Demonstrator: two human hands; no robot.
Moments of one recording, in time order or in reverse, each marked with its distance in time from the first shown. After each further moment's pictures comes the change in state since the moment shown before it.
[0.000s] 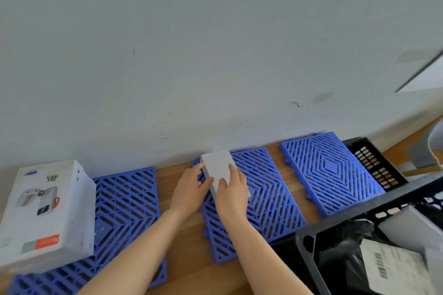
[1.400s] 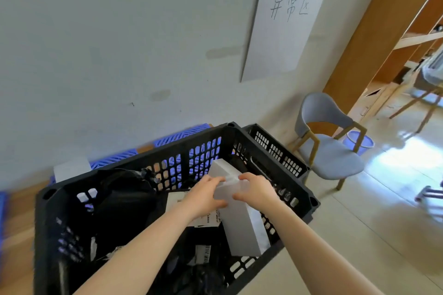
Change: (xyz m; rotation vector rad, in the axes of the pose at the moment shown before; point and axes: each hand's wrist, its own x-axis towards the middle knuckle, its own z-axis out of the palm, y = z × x) left_hand -0.159 0.323 0.348 0.414 -0.475 0.309; right_hand -0.060 0.317 -0.451 -0.236 -0.059 0.056
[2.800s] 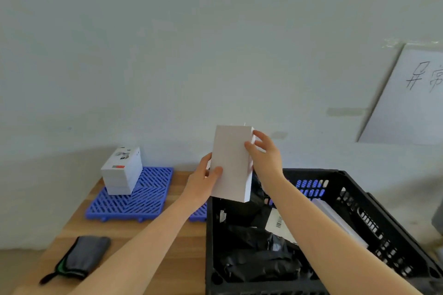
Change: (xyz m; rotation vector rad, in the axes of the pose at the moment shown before) left_hand -0.269 -0.052 -0.121 -0.645 0.877 -0.230; right_hand -0.137 -0.239 0.039 0.825 -0.016 -0.587
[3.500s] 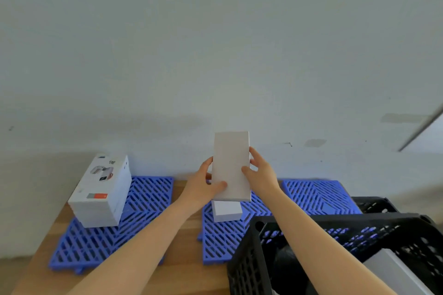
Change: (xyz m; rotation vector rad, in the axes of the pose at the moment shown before) left_hand 0.237 -0.118 -0.095 0.014 -0.192 -0.136; right_hand 0.189 0.096 0.177 -0.463 -0.160 0.189
